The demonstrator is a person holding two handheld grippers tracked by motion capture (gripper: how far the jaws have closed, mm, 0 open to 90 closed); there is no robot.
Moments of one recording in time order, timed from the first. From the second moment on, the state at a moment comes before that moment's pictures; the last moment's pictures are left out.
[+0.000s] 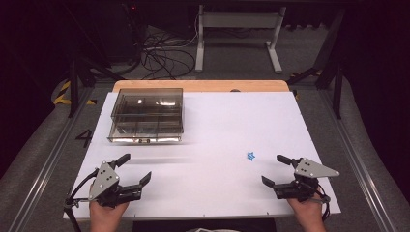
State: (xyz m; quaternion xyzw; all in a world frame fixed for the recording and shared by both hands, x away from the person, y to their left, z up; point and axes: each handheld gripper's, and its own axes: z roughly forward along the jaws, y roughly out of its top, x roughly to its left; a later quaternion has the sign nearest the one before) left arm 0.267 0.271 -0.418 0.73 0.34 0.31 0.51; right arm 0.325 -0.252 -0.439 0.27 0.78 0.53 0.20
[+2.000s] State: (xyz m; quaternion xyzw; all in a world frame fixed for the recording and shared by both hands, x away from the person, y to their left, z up) left arm 0.339 0.153 -0.375 0.78 0.26 0.19 0.54; right arm 0.326 -0.256 -0.441 0.28 0.77 0.54 0.19
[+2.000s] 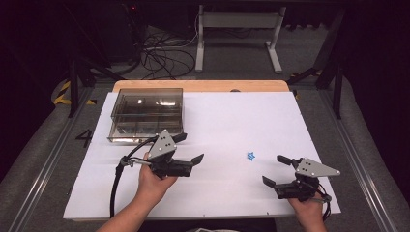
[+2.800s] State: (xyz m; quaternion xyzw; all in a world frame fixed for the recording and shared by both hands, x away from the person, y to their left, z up) left arm 0.372 0.095 -0.397 0.81 0.25 0.14 0.52; right arm 0.326 -0.260 -0.441 0.28 0.77 0.54 0.19
